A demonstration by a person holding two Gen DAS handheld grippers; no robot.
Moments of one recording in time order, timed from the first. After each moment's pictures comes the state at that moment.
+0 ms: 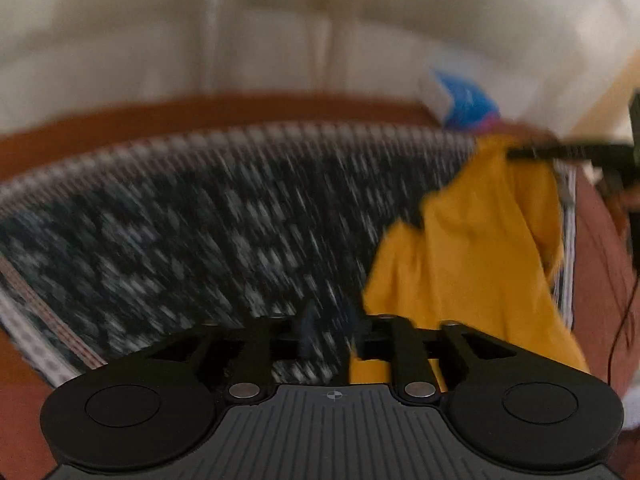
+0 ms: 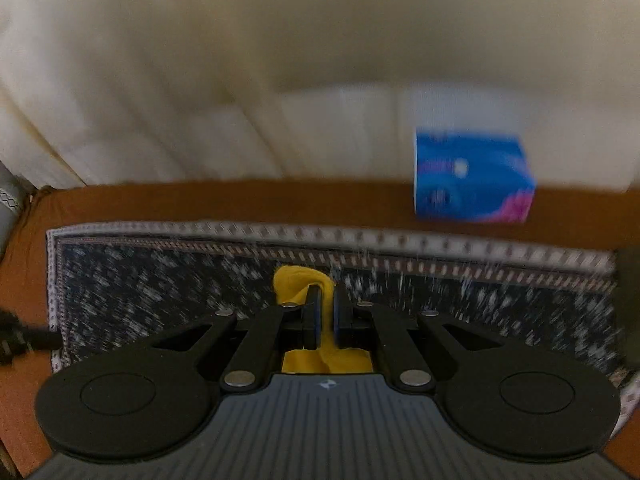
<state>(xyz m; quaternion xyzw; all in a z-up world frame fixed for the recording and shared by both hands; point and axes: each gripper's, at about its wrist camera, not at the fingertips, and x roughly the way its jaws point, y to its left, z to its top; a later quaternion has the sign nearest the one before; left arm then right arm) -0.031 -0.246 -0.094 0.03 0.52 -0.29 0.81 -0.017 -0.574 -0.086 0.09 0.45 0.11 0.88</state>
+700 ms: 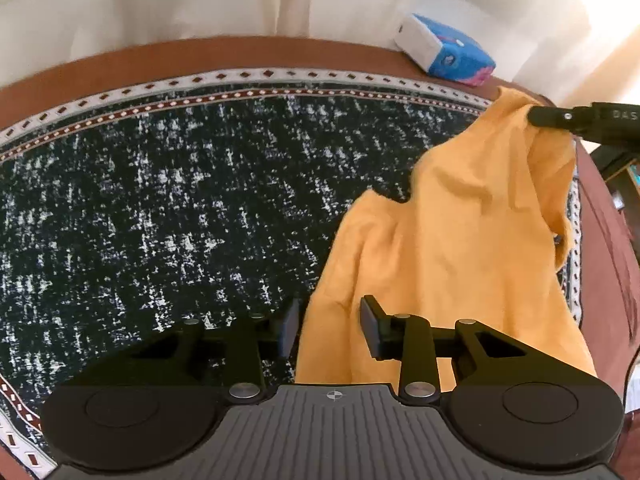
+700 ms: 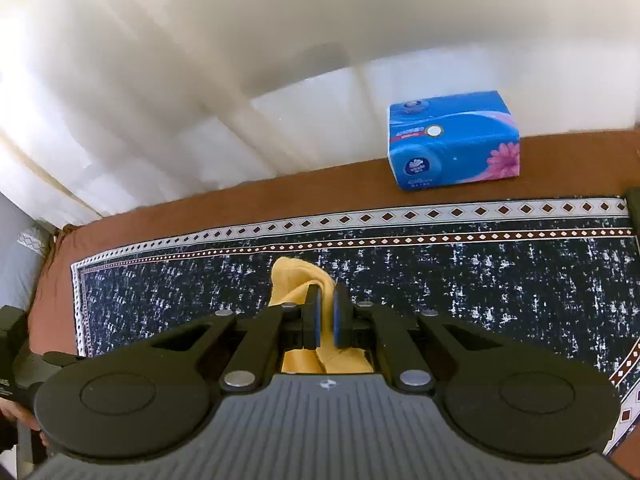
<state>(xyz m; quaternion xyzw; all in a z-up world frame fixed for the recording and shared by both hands) -0.011 -0.303 -0.140 0.02 0.55 -0.31 0.78 -0.028 -0.613 -0.094 0.17 0.43 0.11 0.88</state>
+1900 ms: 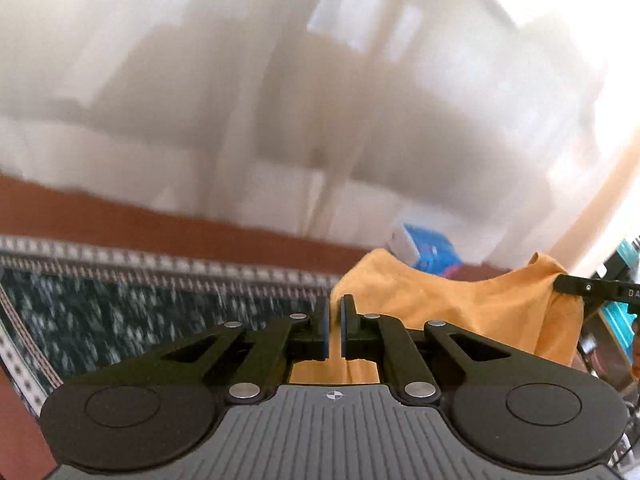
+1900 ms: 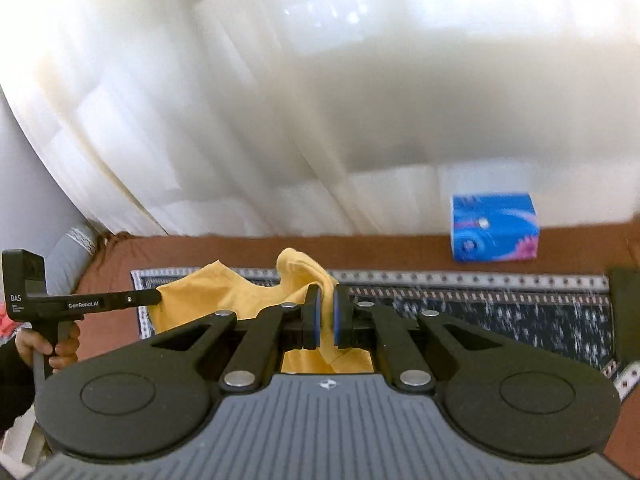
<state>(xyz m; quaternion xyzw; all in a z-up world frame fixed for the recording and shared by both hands) -0.022 -0.208 0.013 -0.11 0.35 -0.28 0.89 -0.100 -0.573 0.034 0.13 0.34 0.17 0.92</state>
